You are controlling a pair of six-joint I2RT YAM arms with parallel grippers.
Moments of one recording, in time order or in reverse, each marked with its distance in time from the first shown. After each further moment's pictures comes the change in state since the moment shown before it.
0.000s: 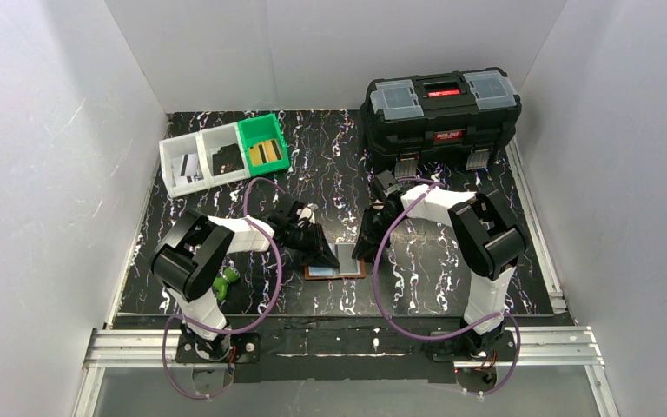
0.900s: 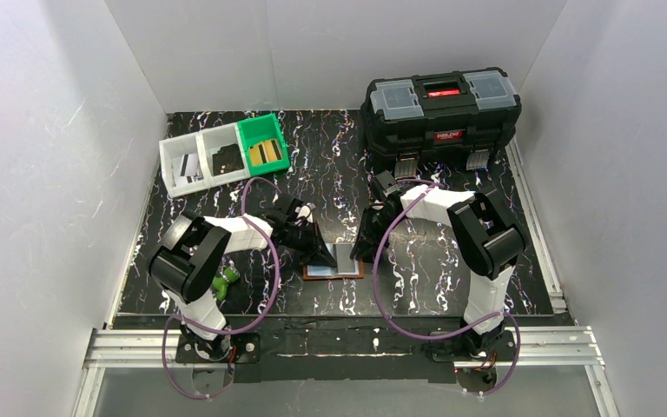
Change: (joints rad) left arm 0.019 -0.015 0.019 -0.082 -0.014 0.007; right arm 0.000 0.007 -0.001 0.014 -0.018 0.015
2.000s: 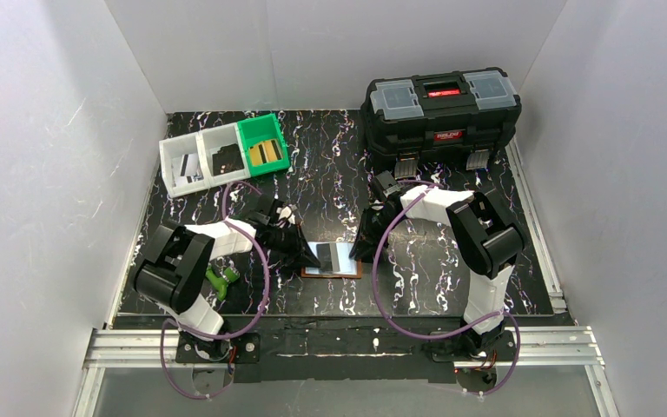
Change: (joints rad) left arm 0.115 -0.097 -0.082 -0.075 -0.001 0.076; right arm -0.003 0.009 -0.004 0.016 -0.025 0.006
